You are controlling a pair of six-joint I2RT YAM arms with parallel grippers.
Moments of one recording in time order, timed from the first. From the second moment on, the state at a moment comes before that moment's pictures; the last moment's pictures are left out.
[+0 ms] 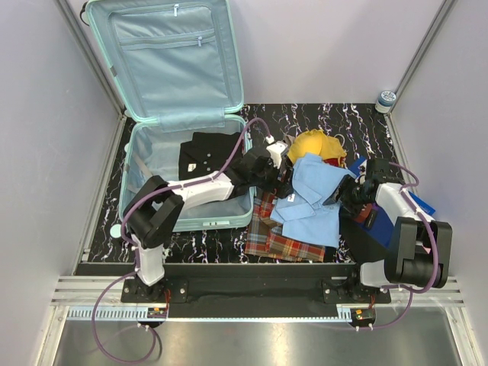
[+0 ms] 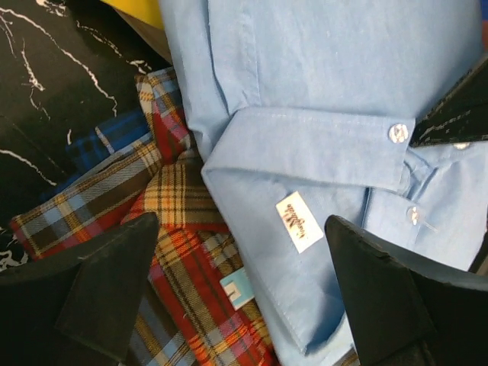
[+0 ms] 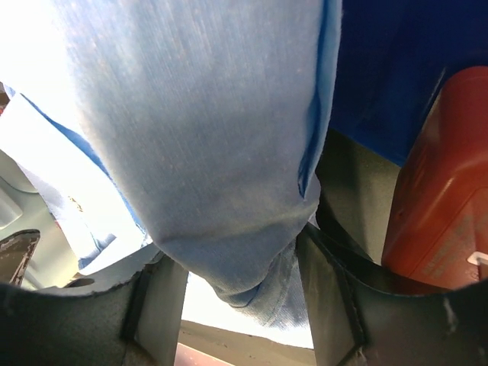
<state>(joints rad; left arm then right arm) -0.80 1.87 1.24 0.02 0.19 -0.29 -0.15 1.39 0.78 -0.60 -0.41 0.48</state>
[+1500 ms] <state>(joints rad) -0.90 1.91 1.24 -0.03 0.03 -0.47 -0.15 1.41 0.78 -0.59 -0.44 0.47</state>
